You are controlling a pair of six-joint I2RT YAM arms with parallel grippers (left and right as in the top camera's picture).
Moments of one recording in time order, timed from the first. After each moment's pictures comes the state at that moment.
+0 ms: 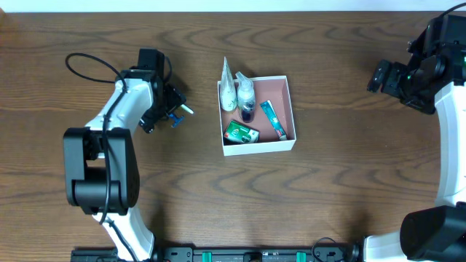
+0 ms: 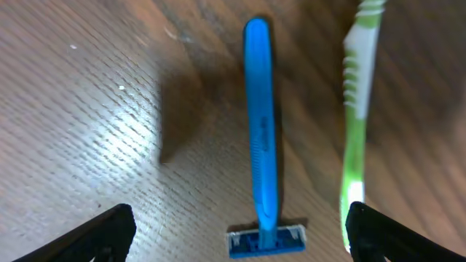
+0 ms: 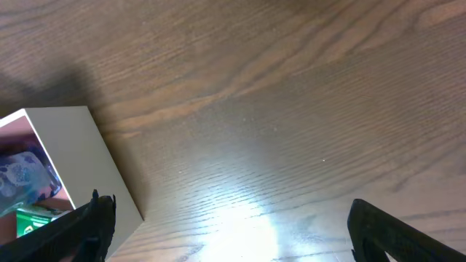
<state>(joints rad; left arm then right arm) -0.05 1.96 1.34 -0.78 -0.04 -0.79 -0.17 1.64 1.66 -1.23 -0.06 0.25</state>
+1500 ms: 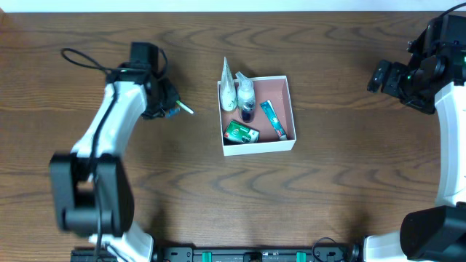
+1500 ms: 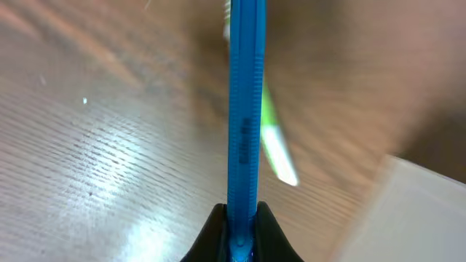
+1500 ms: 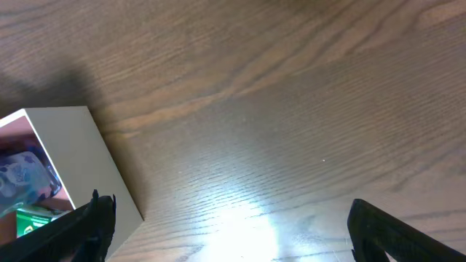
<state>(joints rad) -0.05 1.77 1.34 -0.78 0.09 -0.57 -0.17 1.64 1.66 -1.23 -0.06 0.25</state>
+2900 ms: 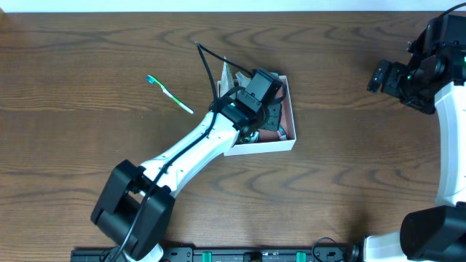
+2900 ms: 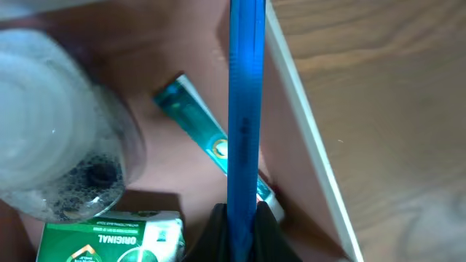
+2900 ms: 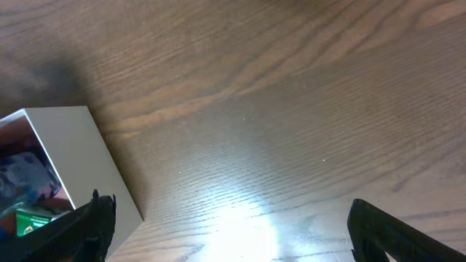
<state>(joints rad) -0.69 1.81 1.34 -0.51 0.04 -0.49 -0.17 1.64 1.66 -1.23 -0.06 0.25</state>
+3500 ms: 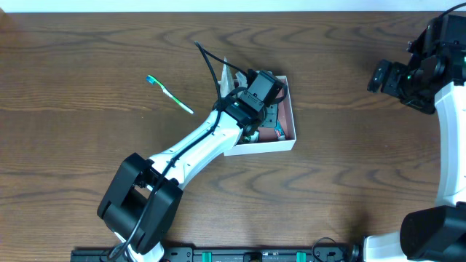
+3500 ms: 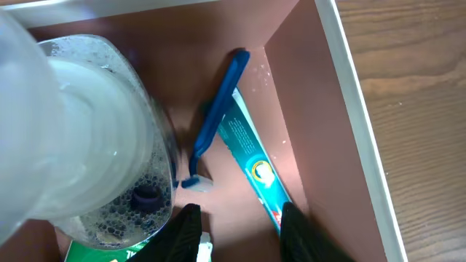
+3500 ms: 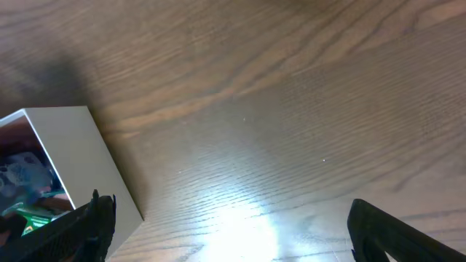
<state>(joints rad) -0.69 1.85 1.34 -0.49 -0.06 -0.54 -0.17 1.64 1.66 -1.23 -0.06 0.25</state>
